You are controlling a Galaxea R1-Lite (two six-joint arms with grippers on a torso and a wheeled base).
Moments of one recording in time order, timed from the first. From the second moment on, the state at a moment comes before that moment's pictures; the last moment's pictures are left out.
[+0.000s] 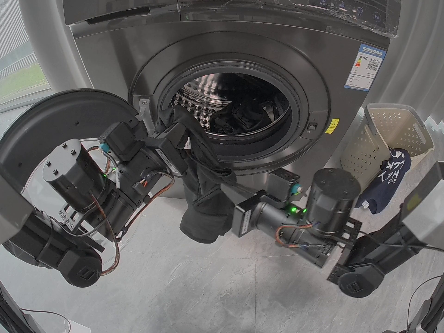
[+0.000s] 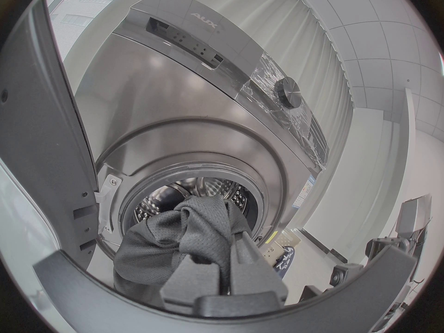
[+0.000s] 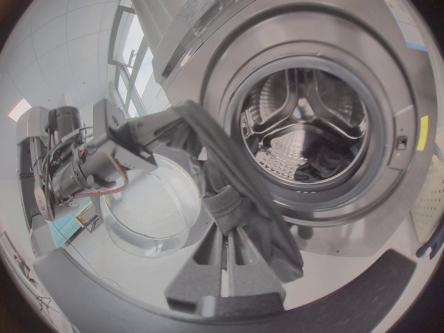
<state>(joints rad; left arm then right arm) -0.59 1.82 -0.64 -1.54 0.05 -0.27 0.84 1.98 -0.77 -1.25 -0.10 0.13</state>
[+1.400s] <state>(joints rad) -0.67 1.66 -0.48 -1.55 -0.04 -0.27 0.66 1.65 -0.52 -1.36 -0.03 0.15</state>
